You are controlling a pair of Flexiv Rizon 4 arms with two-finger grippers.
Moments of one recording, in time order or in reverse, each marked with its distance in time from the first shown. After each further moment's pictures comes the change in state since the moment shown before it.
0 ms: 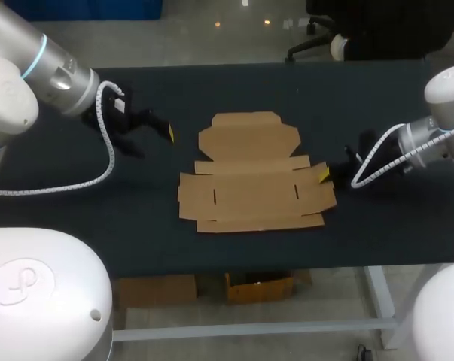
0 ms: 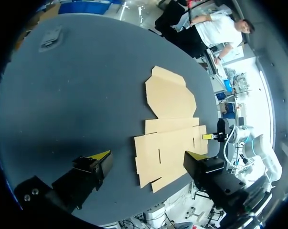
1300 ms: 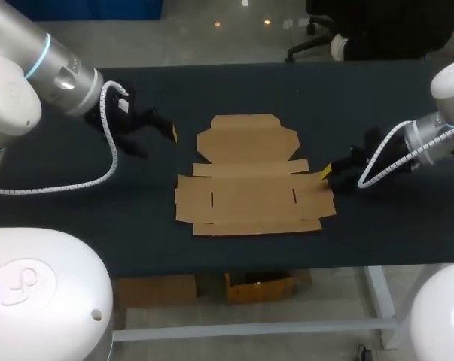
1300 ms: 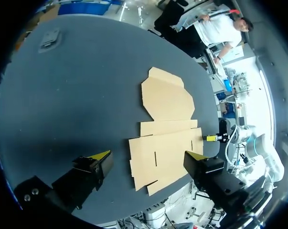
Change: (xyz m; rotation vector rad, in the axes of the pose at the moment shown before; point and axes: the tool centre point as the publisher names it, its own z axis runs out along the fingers) left arm 0.009 0.004 0.000 0.005 -0.006 0.006; right arm -0.003 -0.011 -0.016 0.026 -0.028 -0.024
